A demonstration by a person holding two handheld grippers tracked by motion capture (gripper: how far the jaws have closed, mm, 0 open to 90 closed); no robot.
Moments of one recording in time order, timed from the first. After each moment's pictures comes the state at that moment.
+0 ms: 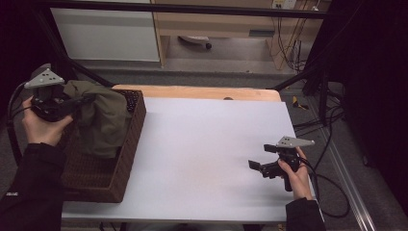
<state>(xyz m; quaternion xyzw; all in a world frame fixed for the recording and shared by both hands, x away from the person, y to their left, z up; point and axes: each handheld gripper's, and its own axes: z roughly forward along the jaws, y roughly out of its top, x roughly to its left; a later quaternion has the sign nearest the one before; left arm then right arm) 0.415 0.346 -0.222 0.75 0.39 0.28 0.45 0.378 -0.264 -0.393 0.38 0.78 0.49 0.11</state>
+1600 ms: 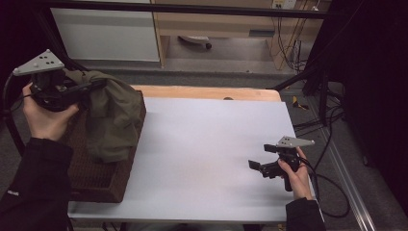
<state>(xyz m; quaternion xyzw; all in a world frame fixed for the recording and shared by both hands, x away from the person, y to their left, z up) 0.395 0.301 -0.166 0.75 0.33 0.28 0.51 0.379 -0.264 -0.393 0.38 0.78 0.49 0.11</state>
